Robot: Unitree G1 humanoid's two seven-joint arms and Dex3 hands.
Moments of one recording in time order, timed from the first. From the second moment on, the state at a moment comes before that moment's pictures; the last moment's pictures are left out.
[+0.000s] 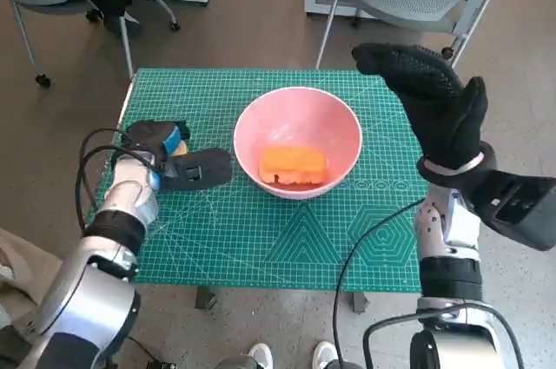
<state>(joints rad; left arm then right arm) -1.00 0.43 -0.53 1.28 0.73 0.15 0.05 -0.78 -0.13 -0.19 0.61 0.46 -0.66 0.79</state>
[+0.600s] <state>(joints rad) -1.00 0.47 -0.51 1.22 0.71 0.12 0.04 -0.78 -0.11 -0.19 0.61 0.46 -0.66 0.79</state>
